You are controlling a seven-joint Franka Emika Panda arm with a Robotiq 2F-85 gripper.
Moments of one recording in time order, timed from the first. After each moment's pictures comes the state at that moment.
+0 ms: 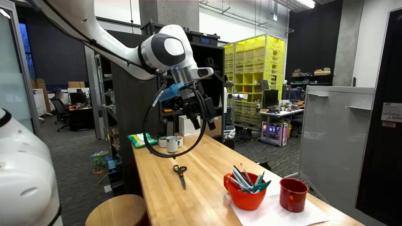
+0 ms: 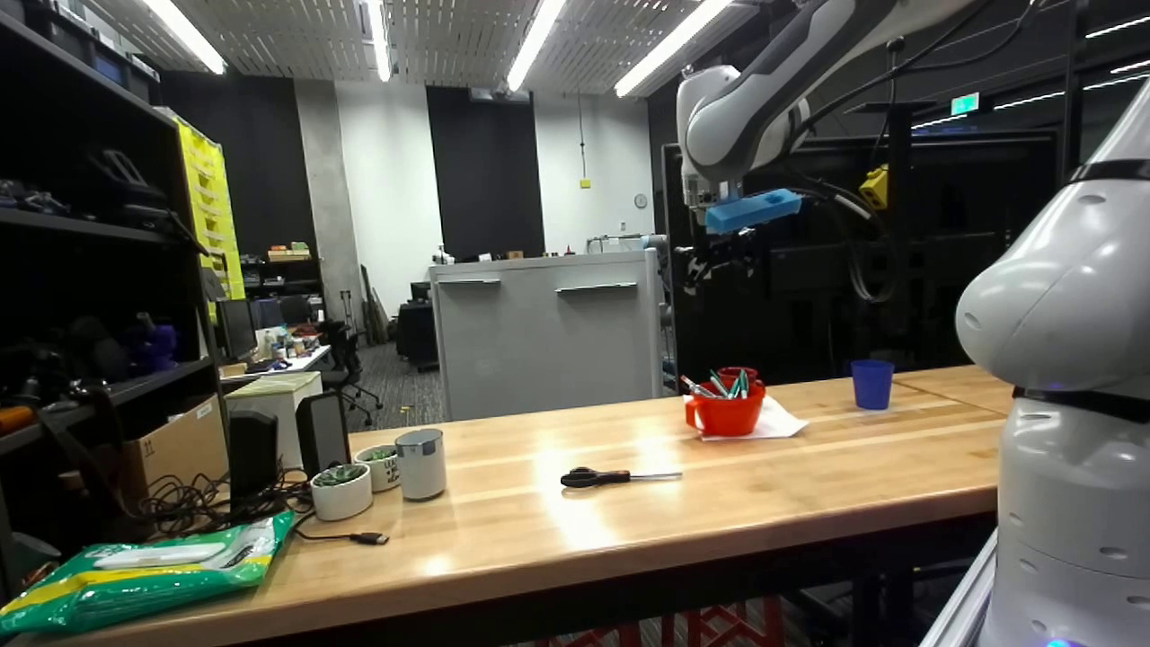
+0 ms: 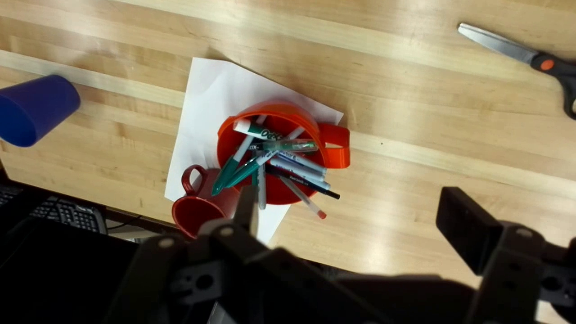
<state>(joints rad) -0.21 -0.49 0.03 -2.48 -0.30 2.20 0.34</state>
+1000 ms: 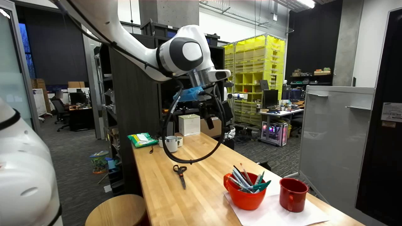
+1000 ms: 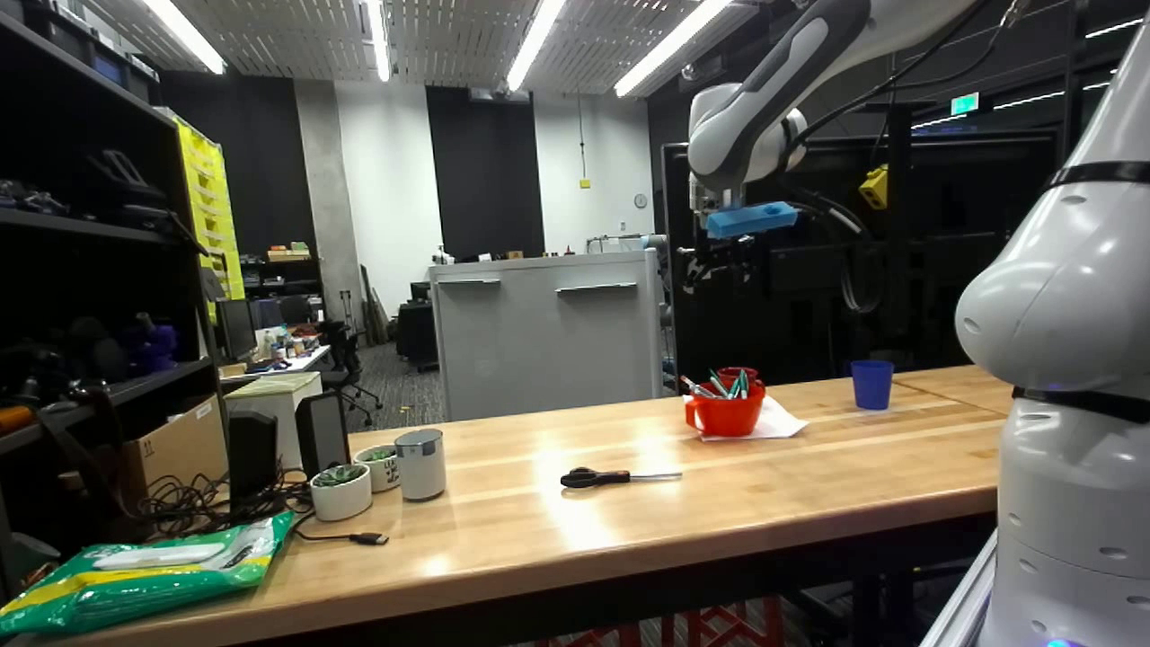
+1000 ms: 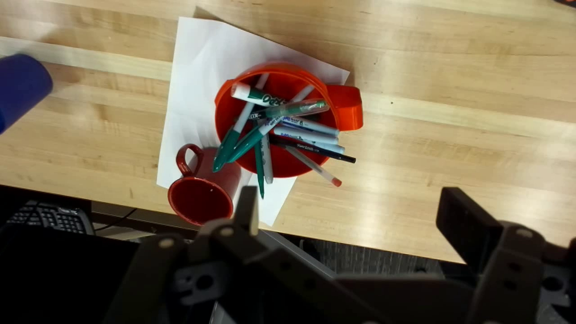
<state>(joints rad) -0.21 -0.38 -0.07 -2.41 -0.26 2.30 0.28</state>
